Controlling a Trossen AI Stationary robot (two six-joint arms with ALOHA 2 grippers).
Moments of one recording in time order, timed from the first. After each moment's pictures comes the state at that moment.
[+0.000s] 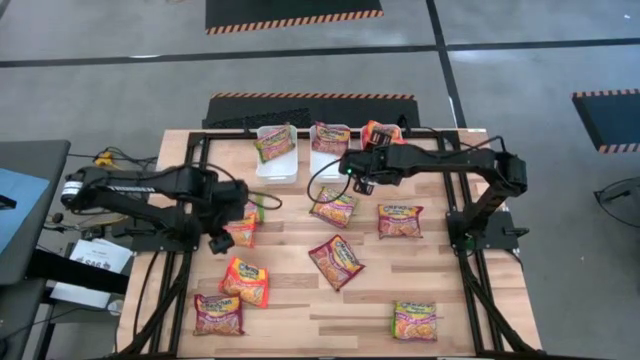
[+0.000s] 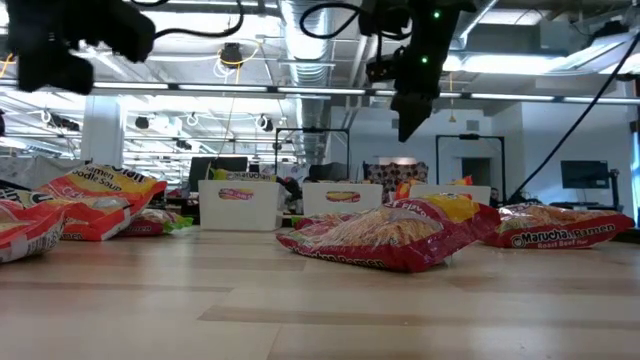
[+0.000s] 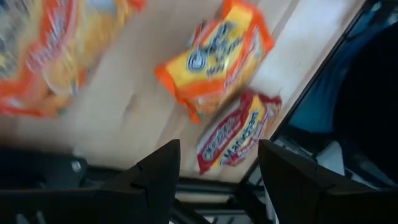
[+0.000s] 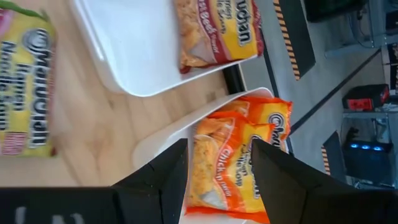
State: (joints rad) left arm 0.02 1.08 0.95 -1.21 0.47 -0.60; right arm -0.20 1.66 1.36 -0.90 0.68 -0.04
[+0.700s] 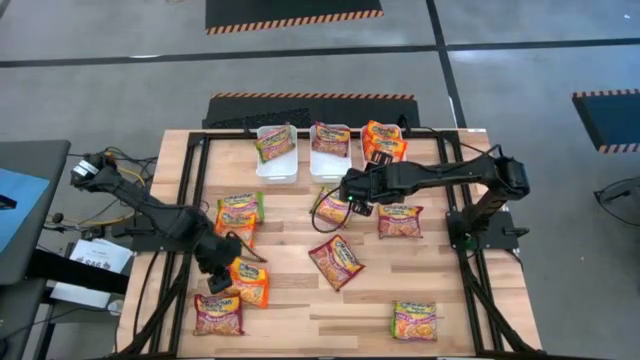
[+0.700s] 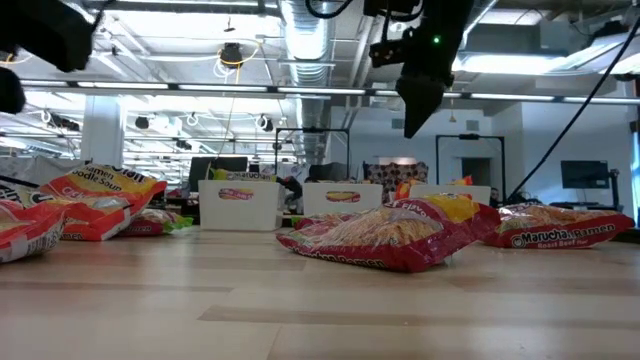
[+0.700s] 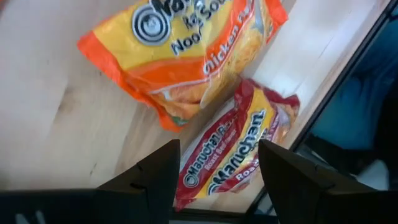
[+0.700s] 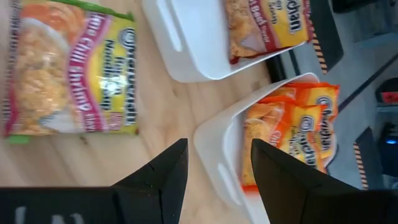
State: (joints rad) left arm -0.52 1.08 0.73 -0.79 0.25 -1.12; right arm -0.03 1.66 1.36 -1.01 0.64 0.21
